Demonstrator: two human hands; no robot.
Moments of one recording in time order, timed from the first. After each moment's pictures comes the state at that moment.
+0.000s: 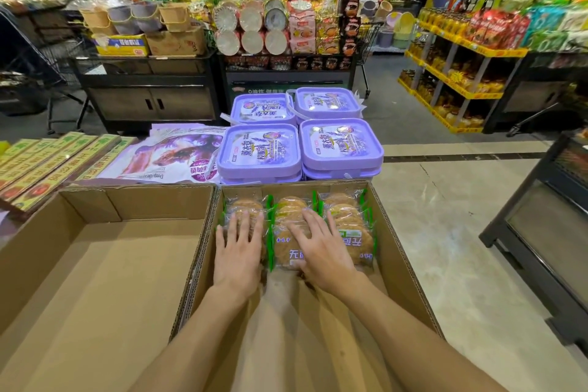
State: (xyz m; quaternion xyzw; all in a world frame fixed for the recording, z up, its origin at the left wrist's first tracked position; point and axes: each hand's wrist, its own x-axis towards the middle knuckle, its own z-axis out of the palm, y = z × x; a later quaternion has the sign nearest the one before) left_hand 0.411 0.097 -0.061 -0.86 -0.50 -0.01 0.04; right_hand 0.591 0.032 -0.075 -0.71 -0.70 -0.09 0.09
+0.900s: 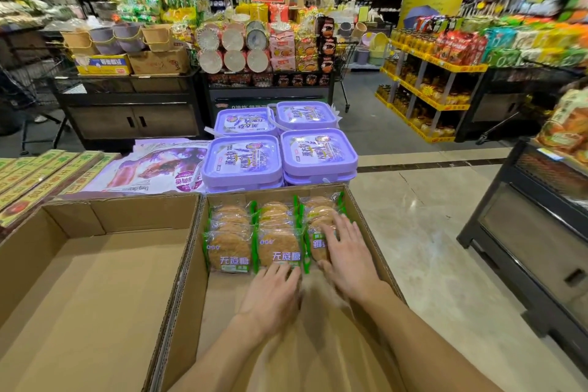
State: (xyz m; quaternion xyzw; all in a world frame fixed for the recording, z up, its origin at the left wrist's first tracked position) left_hand 0.445 0.030 -0.095 -0.96 -0.29 -0.04 0.07; right_hand 0.638 -0.029 -0.057 -0.79 -0.61 -0.02 0.10
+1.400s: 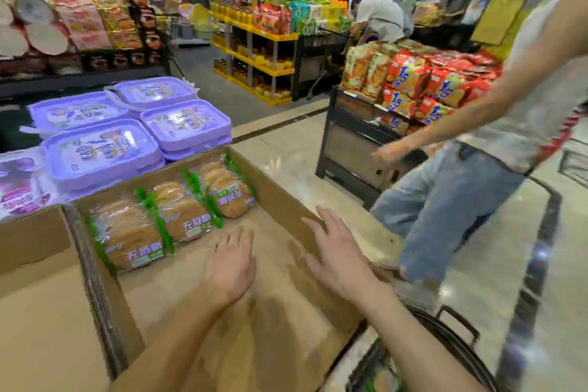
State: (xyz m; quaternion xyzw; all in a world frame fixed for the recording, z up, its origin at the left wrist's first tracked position) left_hand 0.437 -0.021 -0.060 -0.98 -0.17 0.00 -0.07; right_hand 0.522 -0.231 -0.005 -0.91 -0.39 0.01 0.13
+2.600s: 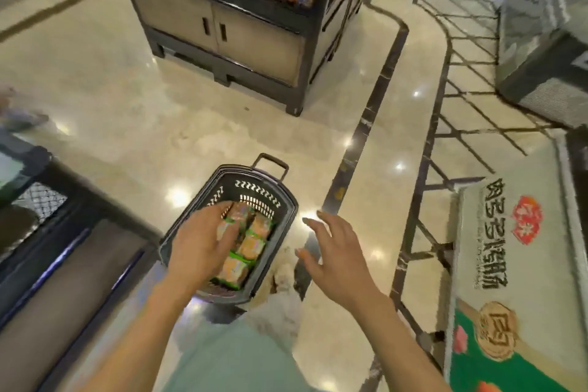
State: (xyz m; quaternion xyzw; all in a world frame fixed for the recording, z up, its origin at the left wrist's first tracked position) left_hand 0.451 -0.618 -0.151 -0.95 -0.02 0.03 -0.30; right_hand 0.435 -0.875 -0.127 -0.97 -0.09 0.13 0.20
